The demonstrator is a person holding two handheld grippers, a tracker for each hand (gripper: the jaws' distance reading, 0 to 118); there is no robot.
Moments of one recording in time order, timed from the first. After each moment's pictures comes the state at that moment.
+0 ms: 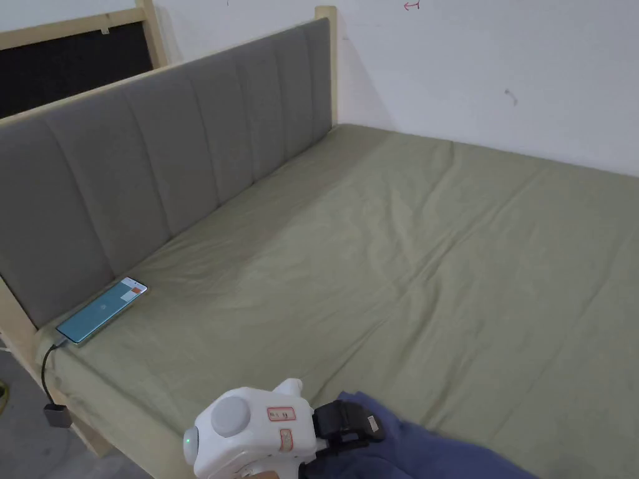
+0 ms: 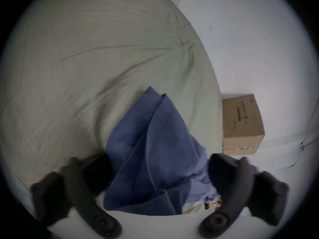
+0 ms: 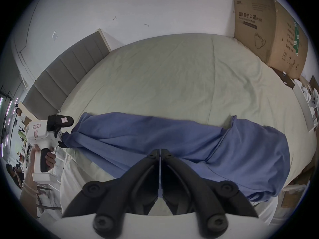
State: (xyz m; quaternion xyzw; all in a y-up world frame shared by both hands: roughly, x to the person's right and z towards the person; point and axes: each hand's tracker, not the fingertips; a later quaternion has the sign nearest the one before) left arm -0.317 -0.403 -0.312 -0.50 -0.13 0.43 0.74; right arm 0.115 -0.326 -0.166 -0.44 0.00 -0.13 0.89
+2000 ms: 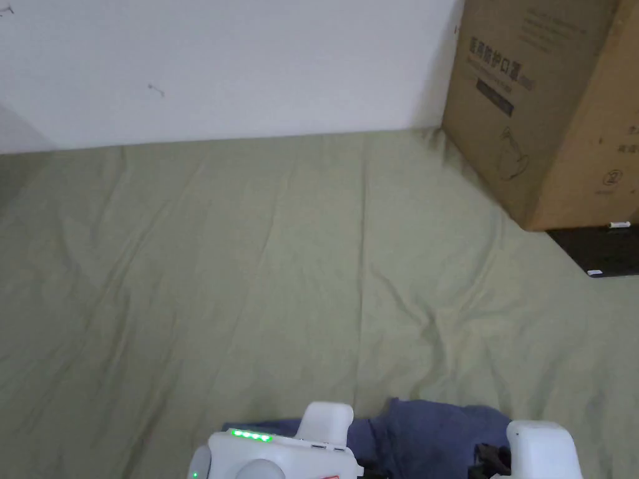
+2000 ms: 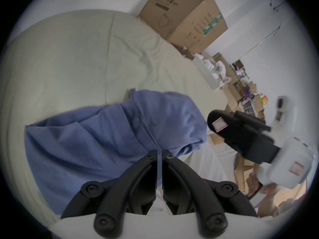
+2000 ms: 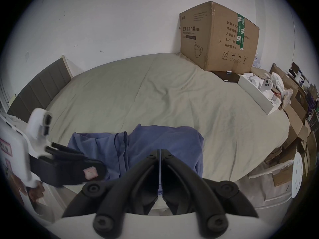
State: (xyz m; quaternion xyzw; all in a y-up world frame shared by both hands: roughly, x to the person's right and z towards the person) left arm 0.034 -0.323 -0.231 -0.52 -0.47 0.04 0.71; right arm 0.221 -0.302 -0.073 -0.36 -0.18 -0.11 0.91
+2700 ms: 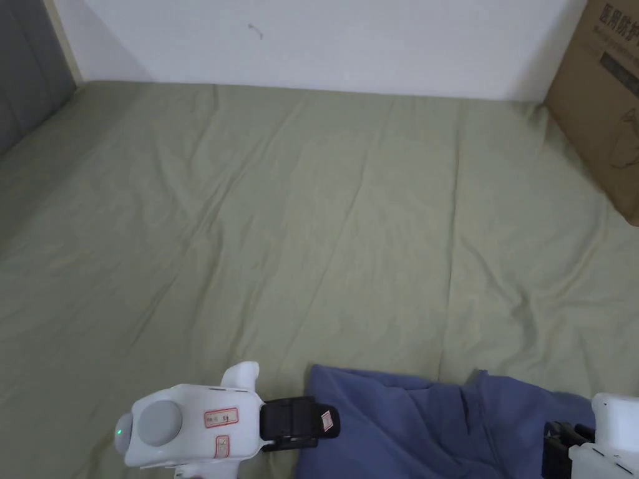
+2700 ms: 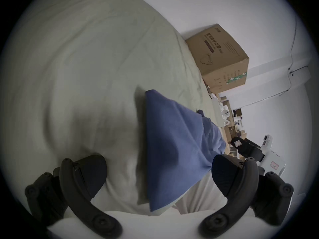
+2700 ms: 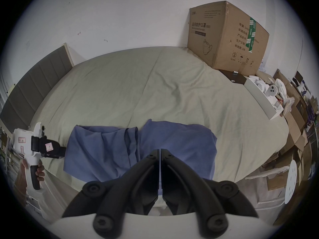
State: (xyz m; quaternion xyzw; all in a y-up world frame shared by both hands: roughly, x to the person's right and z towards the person) left arm -0.144 -0.413 -0.312 -0.55 -0.39 0.23 0.70; right arm 0.193 -0.302 -0.102 -0.40 -0.17 -0.09 0.89
